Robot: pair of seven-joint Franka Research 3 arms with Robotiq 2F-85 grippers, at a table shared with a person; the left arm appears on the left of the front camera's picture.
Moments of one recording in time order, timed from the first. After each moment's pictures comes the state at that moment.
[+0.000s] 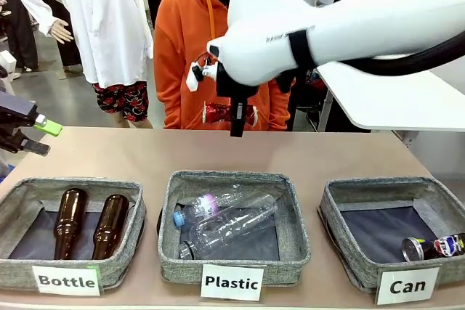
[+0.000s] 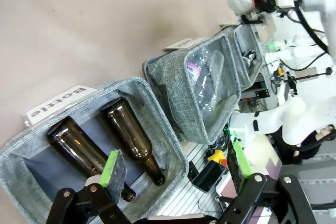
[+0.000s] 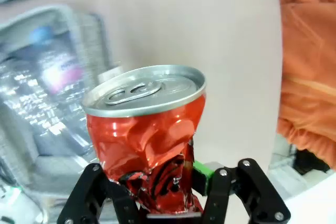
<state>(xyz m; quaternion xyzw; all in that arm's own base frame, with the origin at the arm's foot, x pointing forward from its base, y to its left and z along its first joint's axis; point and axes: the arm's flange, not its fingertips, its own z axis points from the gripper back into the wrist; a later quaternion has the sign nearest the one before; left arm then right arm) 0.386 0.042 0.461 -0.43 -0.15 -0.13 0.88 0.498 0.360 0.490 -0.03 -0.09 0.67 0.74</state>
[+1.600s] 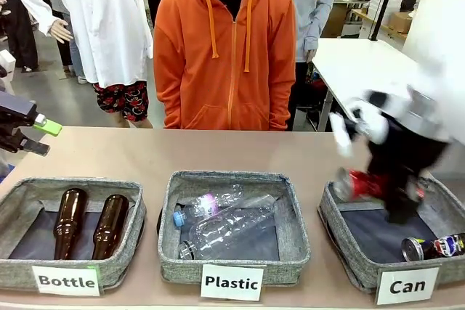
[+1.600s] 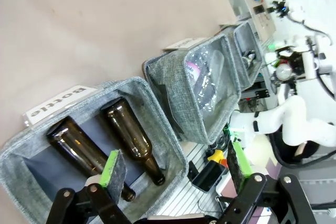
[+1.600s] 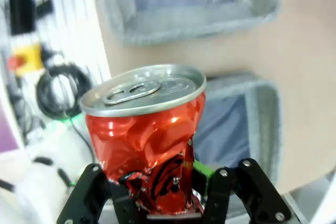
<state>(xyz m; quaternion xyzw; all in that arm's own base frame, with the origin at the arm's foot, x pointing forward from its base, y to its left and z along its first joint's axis) 0.386 0.042 0.461 -0.43 -0.15 -0.13 0.88 0.287 0.119 0.468 0.00 -0.05 0.65 0.76</state>
